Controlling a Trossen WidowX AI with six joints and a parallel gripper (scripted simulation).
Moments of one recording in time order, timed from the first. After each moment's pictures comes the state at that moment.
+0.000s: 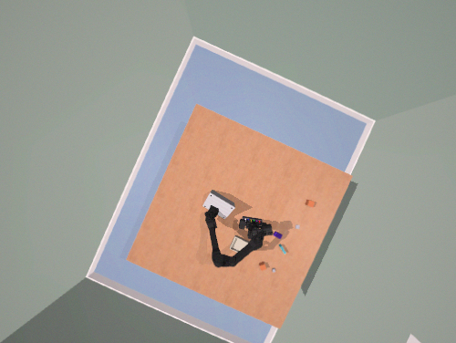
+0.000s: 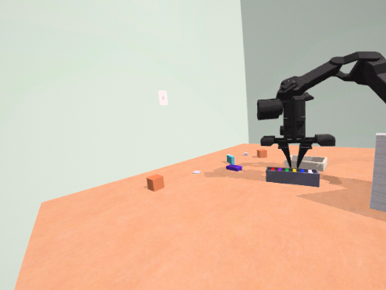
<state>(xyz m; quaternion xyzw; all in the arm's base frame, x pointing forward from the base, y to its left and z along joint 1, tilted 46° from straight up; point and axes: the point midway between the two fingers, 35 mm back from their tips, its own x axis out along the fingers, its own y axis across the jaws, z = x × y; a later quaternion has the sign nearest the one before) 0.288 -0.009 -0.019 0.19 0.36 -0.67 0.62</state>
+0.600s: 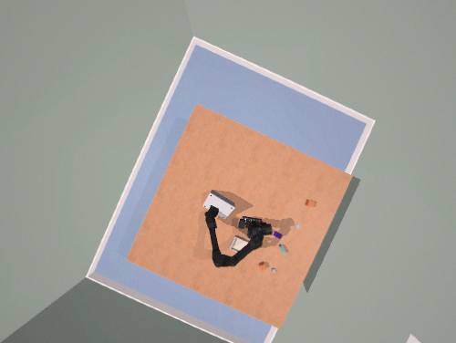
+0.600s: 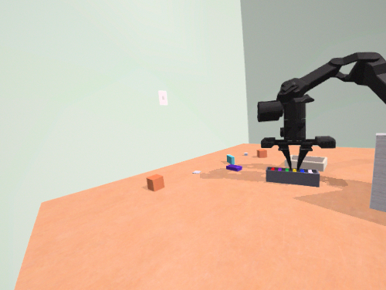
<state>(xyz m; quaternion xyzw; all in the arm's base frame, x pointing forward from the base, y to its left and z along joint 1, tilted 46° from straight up) 0.287 -0.013 -0.023 0.19 0.36 -0.67 0.62</state>
